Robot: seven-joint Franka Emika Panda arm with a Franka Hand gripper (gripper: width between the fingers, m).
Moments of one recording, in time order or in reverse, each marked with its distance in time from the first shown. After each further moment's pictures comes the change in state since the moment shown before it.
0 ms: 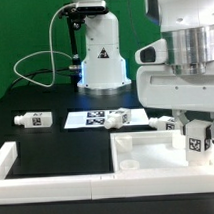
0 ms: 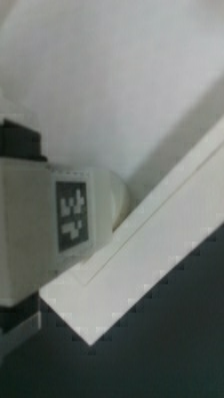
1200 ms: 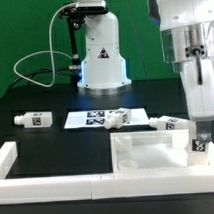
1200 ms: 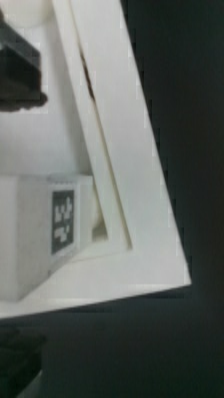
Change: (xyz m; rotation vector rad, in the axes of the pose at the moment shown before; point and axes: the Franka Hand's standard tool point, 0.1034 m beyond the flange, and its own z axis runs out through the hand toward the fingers) arm -0.003 -0.004 -0.007 0.061 -0.015 0.903
